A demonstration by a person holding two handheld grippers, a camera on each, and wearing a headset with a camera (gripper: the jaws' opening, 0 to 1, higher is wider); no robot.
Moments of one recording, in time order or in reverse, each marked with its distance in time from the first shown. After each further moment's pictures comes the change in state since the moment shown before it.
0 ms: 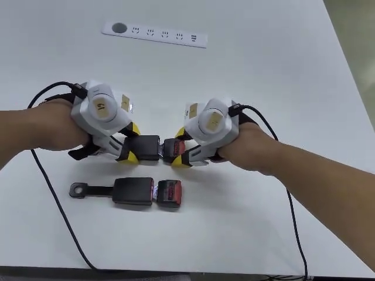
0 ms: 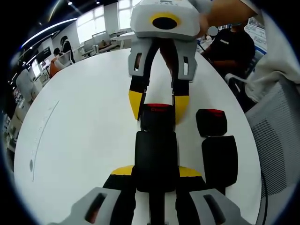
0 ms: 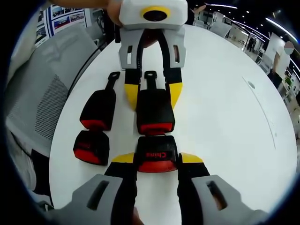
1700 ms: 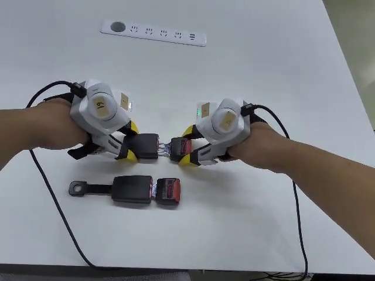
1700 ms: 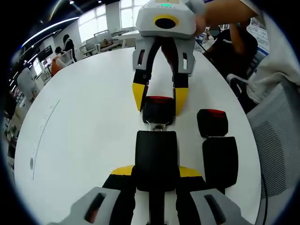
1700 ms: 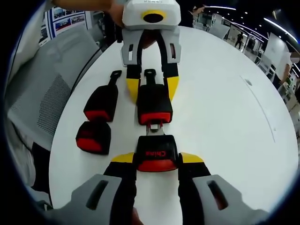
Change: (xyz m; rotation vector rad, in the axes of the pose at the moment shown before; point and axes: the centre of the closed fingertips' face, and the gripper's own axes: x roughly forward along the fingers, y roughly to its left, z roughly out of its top) left arm -0.003 0.002 -0.003 -0.013 0.006 0.012; right arm -0.009 -0.002 -0.011 0.006 -0.024 0.004
